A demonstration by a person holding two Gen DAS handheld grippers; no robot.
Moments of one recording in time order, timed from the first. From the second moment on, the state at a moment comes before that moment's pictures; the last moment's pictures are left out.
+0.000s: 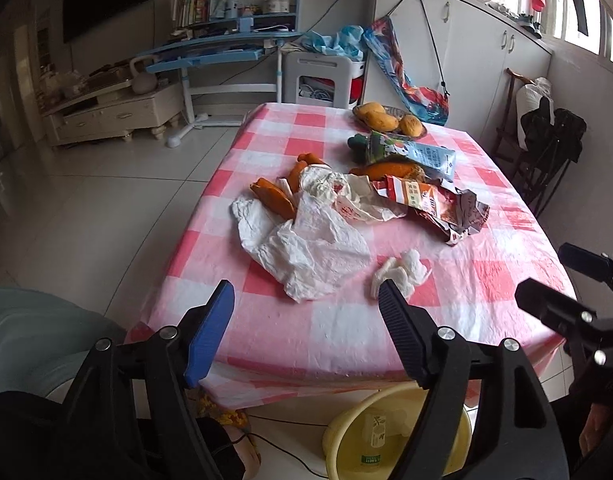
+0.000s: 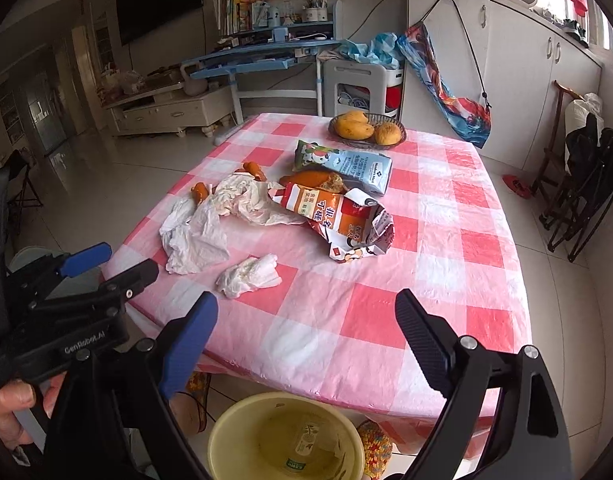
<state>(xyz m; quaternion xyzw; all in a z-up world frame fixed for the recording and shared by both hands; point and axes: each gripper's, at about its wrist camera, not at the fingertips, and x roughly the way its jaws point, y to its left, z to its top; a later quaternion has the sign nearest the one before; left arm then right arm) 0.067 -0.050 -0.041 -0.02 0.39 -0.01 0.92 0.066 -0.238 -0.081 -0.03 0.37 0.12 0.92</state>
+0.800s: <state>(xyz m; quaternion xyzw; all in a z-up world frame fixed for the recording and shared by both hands) 0.103 -0.014 -0.064 -0.08 0.41 0.05 0.91 0.086 -0.223 -0.107 0.00 0.40 0.16 0.90</state>
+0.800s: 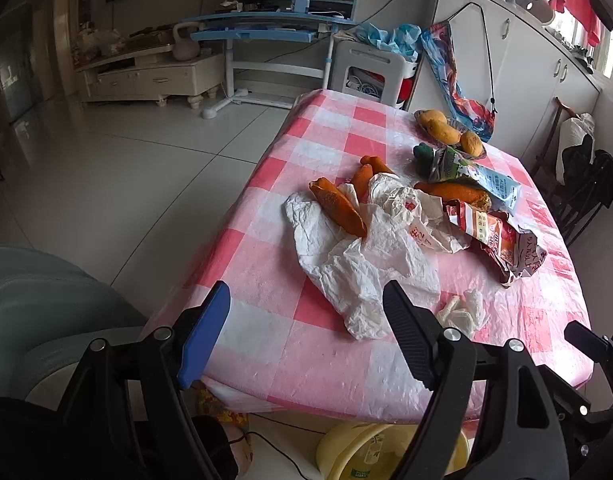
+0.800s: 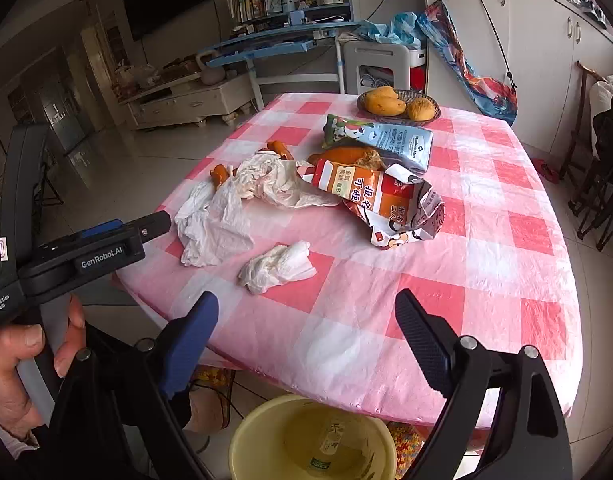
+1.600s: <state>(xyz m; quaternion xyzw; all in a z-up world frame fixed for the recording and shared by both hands) 0.136 -0.014 -0.079 -0.09 0.43 0.03 0.90 0.123 -0.181 -0.138 -0.04 0.42 0.19 0.89</state>
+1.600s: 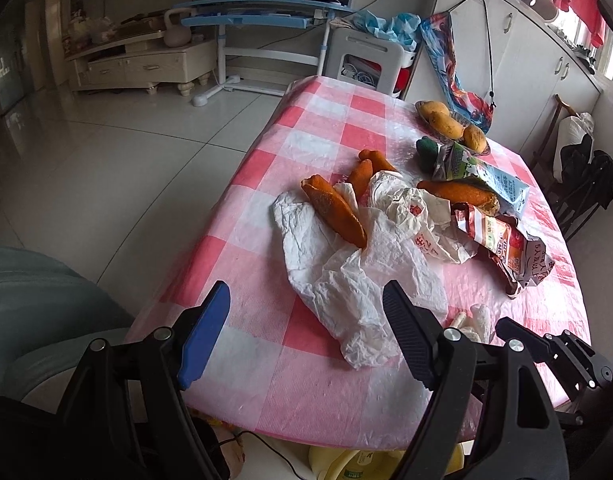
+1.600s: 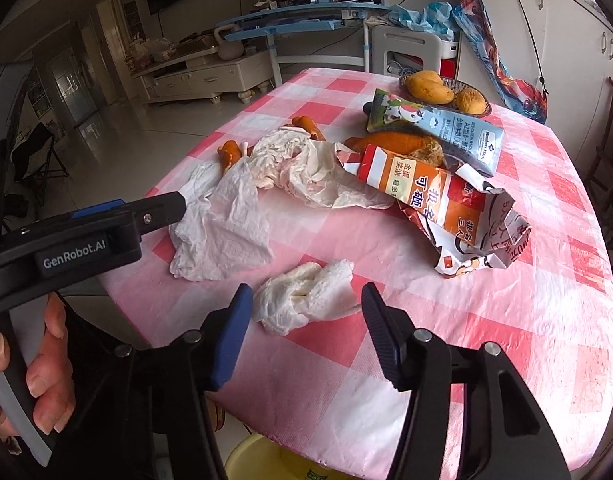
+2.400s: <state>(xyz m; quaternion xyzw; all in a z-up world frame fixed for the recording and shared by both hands) 0.155 -0.023 -0.071 -0.10 0.43 -0.04 0.90 0.132 -0.207 -0.123 0.00 0.41 0.19 0.89</state>
